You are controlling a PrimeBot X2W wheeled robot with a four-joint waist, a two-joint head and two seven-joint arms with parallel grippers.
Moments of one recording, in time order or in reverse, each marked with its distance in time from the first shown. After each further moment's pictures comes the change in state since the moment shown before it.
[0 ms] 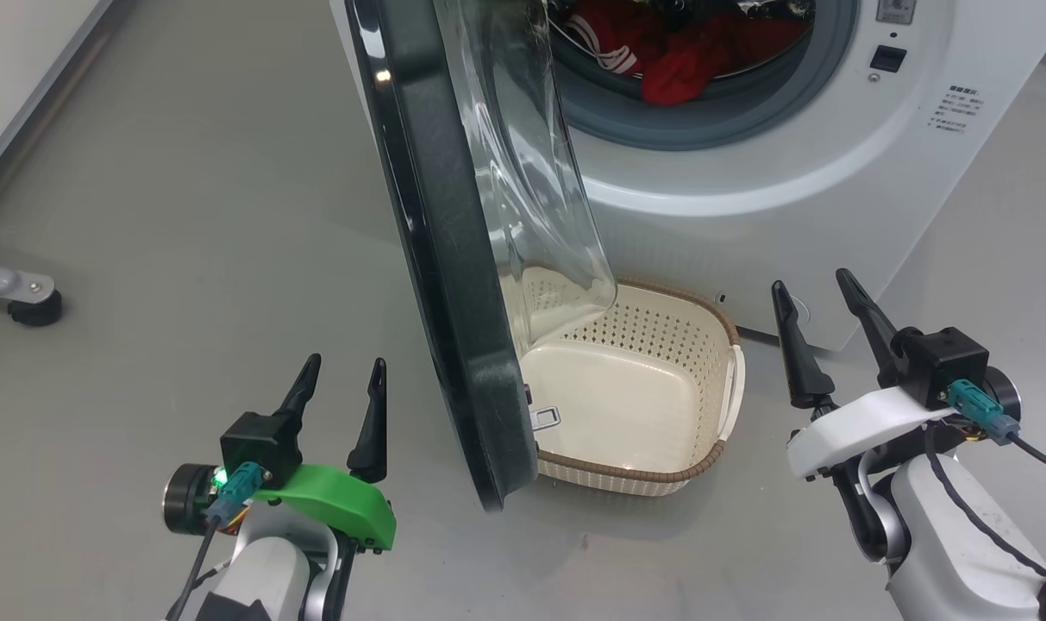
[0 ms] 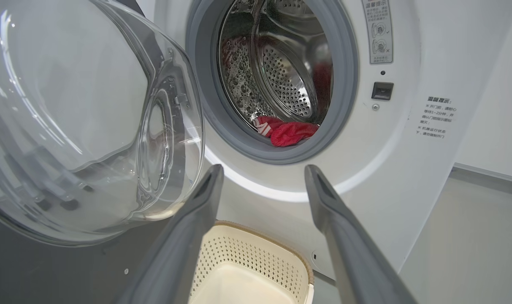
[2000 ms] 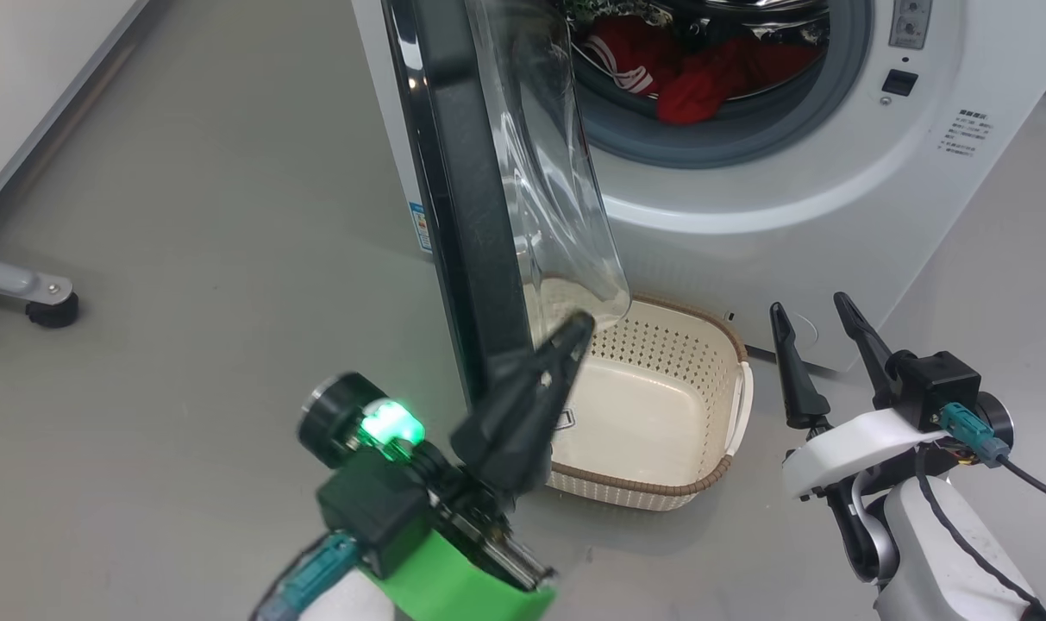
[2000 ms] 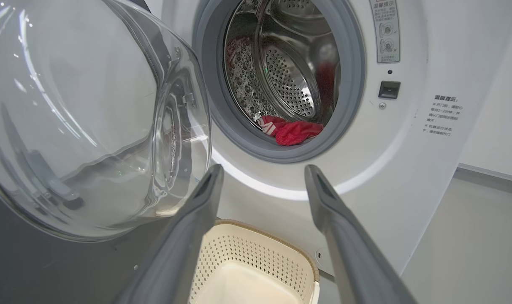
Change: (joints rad) left arm 0.034 0.020 -0.233 -0.697 0.049 -0.185 0.058; right arm 0.047 0.080 -0.109 0.016 -0.104 0.055 0.000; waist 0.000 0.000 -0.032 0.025
